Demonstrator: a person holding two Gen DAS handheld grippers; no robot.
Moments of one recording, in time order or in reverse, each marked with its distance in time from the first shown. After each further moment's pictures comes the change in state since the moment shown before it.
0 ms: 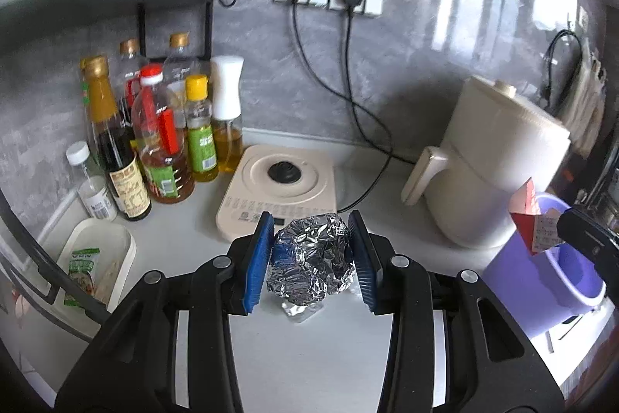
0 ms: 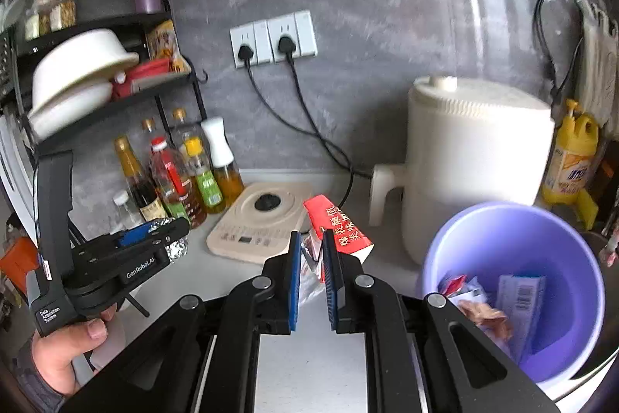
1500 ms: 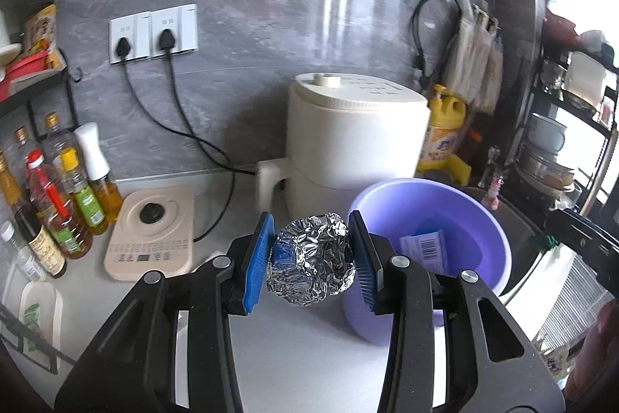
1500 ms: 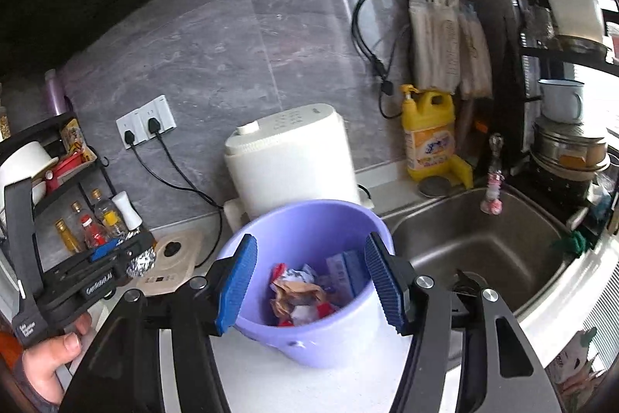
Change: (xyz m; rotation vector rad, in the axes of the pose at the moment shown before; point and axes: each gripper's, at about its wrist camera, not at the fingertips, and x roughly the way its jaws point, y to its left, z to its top) left arm -0.038 -0.164 0.002 0.248 -0.035 -0.282; right arm -0.133 -0.140 -0.029 0.275 -0.132 -0.296
